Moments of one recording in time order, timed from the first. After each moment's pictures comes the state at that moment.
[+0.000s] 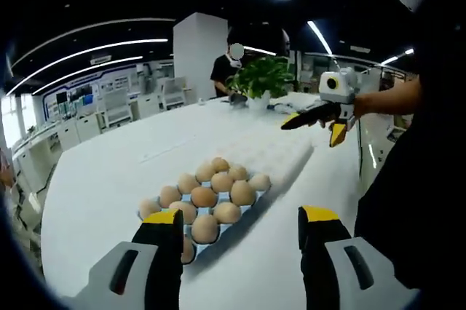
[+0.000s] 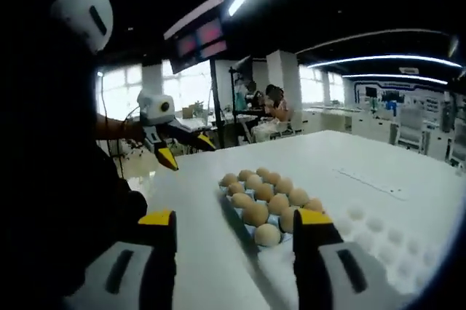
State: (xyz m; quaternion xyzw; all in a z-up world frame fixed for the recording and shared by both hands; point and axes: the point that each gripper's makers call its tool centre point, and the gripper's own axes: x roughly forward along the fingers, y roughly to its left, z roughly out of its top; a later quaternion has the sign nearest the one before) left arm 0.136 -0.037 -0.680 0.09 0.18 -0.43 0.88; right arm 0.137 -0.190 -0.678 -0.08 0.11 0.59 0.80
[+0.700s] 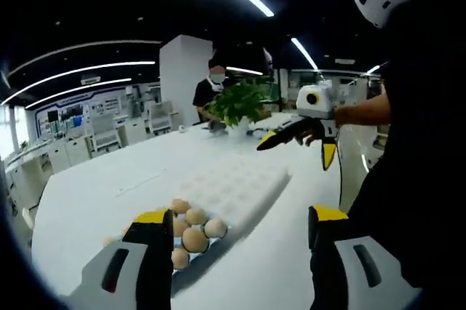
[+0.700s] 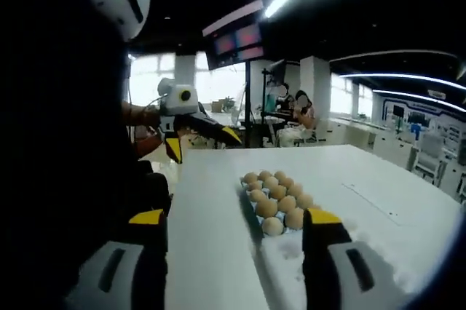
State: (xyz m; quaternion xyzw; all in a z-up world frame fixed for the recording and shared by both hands) left arm 0.105 -0.132 -0.648 0.08 0.12 -0.44 0.89; right arm 0.122 -0.248 -0.652 -0.09 0.07 0.66 0.75
